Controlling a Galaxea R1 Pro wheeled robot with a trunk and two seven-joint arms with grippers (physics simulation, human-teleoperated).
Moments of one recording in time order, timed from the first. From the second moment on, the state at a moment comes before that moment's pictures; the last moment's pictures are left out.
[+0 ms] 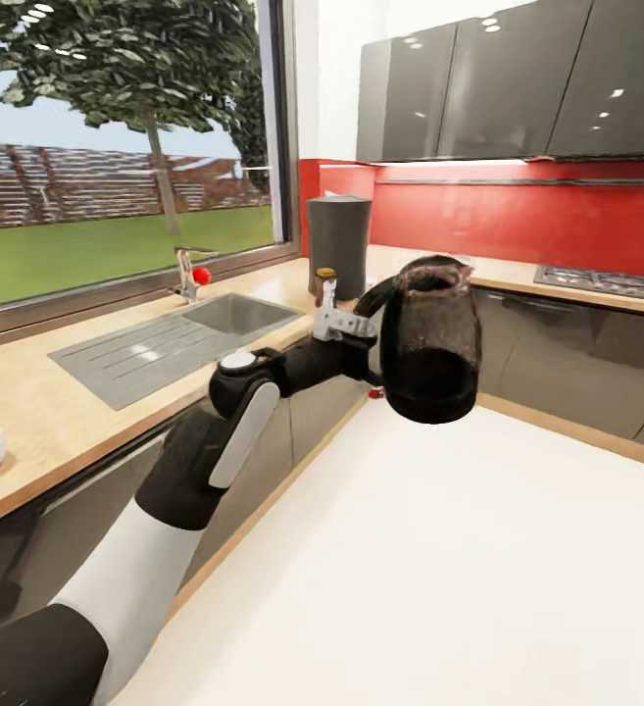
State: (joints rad) left arm -0.97 -0.14 -0.45 -1.44 0.40 0.69 -0.22; right arm -0.25 -0.30 0.21 0.05 0.01 -0.44 0.45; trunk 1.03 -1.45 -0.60
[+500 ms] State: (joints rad) left arm -0.74 0.08 -0.66 -1.45 0.38 0.37 -0.24; right arm -0.25 -0.30 0.21 0.05 0.01 -0.44 0.45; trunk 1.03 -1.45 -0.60
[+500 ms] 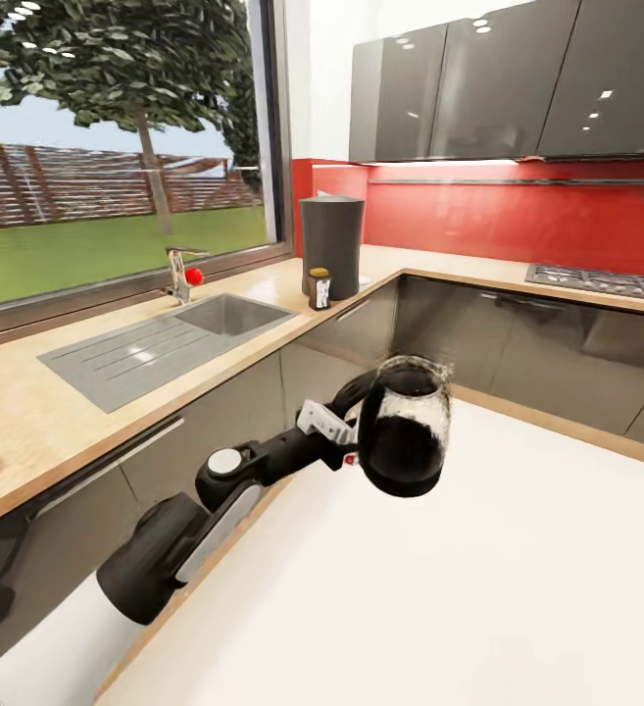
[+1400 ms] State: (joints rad) left arm -0.65 0.10 -0.66 -1.48 0.38 0.33 -0.24; right arm -0.25 -0.30 0.21 0.05 0.01 -0.44 0.45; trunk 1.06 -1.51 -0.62
